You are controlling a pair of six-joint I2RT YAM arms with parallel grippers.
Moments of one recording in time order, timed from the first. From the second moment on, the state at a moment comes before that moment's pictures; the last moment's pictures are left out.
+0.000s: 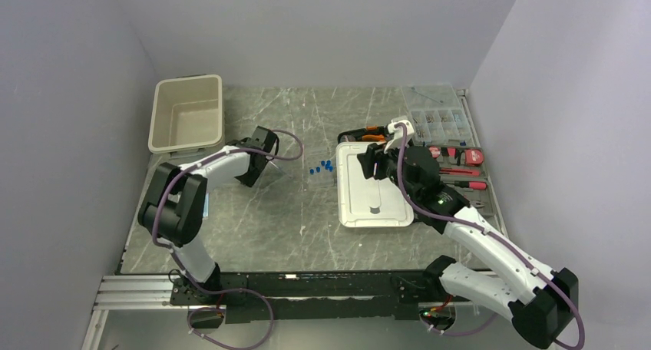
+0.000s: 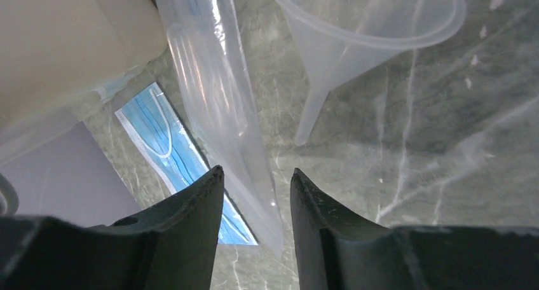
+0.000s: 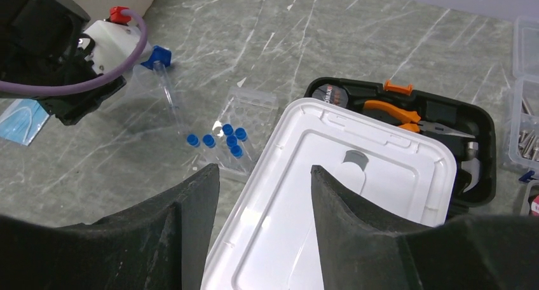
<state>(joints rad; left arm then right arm) -0.41 1.69 1.06 -0.58 -0.51 0.16 0.63 0.93 0.77 -0.05 0.13 0.16</state>
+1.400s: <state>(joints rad) -0.07 1.39 1.53 -0.68 -0.21 0.09 0.62 0.91 0.74 -0.03 0.15 0.16</state>
